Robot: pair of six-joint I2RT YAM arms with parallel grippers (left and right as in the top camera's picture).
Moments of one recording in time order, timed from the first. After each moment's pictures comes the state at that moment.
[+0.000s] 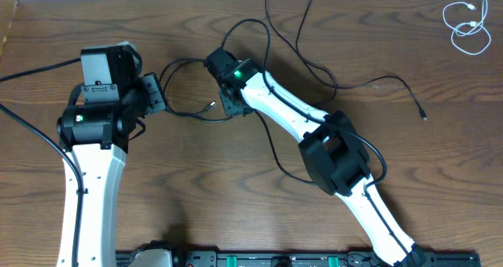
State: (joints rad) left arm 0.05 1.29 1.29 -0.91 0.01 -0.25; right arm 0.75 2.51 2.16 -1.00 0.10 0.48
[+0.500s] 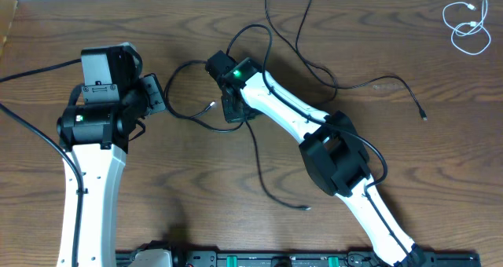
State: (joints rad) left arm 0.05 1.29 1.29 -0.92 0.01 -0.25; right arm 0.75 2.51 2.17 -1.10 0.00 0.57
